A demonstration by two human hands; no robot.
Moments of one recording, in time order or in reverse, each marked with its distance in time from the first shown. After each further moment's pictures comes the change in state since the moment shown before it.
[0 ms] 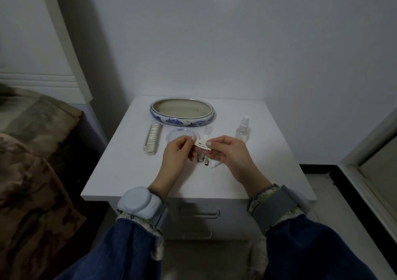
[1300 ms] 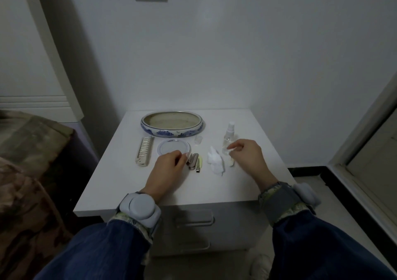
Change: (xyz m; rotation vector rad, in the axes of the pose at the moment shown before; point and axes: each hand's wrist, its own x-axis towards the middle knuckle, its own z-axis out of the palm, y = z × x) left_hand -0.004 -0.005 -0.010 0.626 -0.096 0.153; right_hand -0.001 -0.006 -0.055 -0.755 0.355 -0.174
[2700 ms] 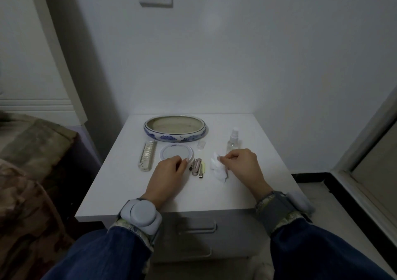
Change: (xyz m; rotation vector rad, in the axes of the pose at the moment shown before) left_hand 0.002 -0.003 -0.002 0.074 0.008 -0.004; right_hand -0.001 -0.001 0.020 -0.037 -0.009 -0.078
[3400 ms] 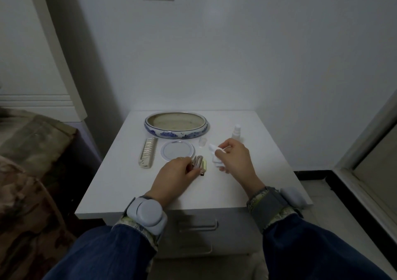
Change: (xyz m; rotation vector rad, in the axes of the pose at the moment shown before) left_hand 0.000 0.003 0.009 0.155 -0.126 0.094; right_hand 0.000 -0.017 0.016 0.268 -0.026 0.072
